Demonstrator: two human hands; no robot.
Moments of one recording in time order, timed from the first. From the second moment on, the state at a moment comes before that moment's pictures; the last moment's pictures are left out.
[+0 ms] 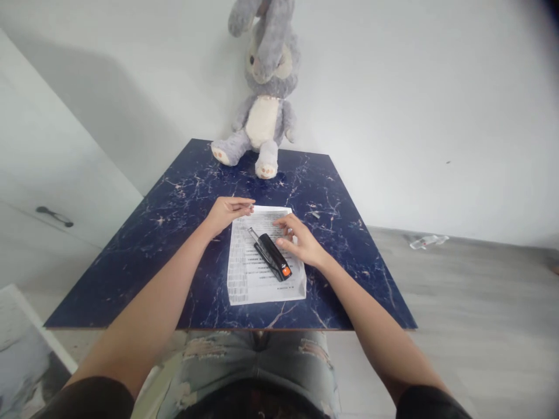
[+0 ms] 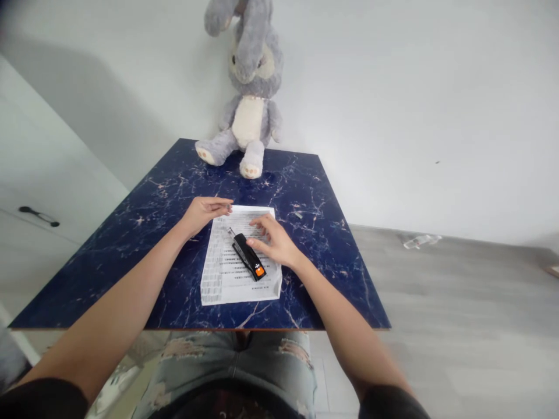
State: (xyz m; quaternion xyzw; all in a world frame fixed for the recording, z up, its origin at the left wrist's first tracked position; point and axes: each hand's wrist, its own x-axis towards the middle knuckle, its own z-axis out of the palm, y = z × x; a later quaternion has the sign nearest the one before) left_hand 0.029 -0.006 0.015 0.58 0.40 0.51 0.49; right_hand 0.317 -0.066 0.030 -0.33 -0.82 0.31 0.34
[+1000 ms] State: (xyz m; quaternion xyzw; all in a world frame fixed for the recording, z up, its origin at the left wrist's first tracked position) left_hand 0.022 -0.014 0.016 0.80 0.26 0.27 0.48; right_hand 0.301 -0.079 0.033 -0.30 -0.84 0.38 0.23
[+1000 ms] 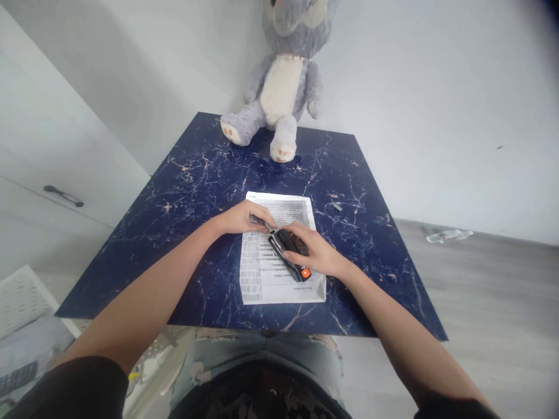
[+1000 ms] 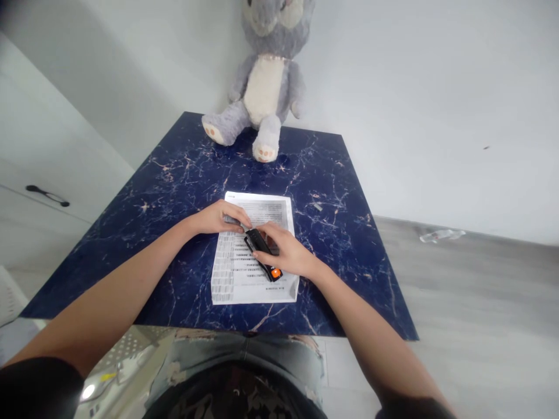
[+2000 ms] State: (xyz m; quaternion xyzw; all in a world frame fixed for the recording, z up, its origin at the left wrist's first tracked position) left_hand 0.046 -0.041 0.036 0.81 0.21 0.25 0.49; right_hand 0.309 -0.097 0.036 -0.21 -0.89 0.33 0.23
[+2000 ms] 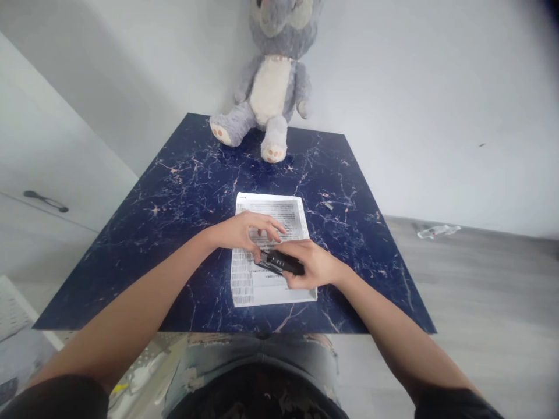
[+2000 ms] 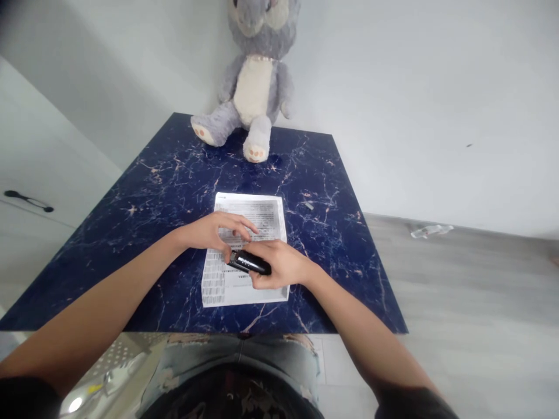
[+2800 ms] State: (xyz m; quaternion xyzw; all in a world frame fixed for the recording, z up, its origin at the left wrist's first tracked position) left_hand 0.024 -0.012 0.008 0.83 0.47 0.26 0.13; right_hand 0.303 -0.084 0.041 -0.37 -0.84 0.34 0.23
